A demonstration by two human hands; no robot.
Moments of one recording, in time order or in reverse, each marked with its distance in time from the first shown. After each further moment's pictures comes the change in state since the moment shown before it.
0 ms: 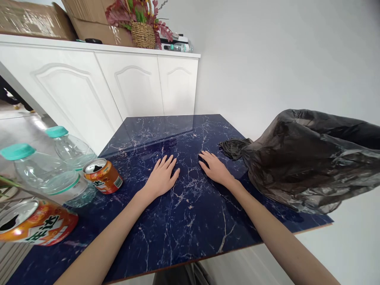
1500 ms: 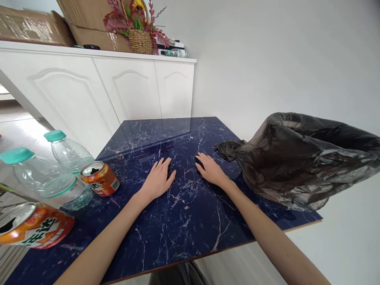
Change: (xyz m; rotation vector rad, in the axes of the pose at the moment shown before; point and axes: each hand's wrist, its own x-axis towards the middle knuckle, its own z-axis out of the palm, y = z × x) left_hand -0.002 0.002 -0.002 -0.013 0.014 -0.045; right_hand 0.000 -0.004 -0.003 -0.030 -0.016 0.014
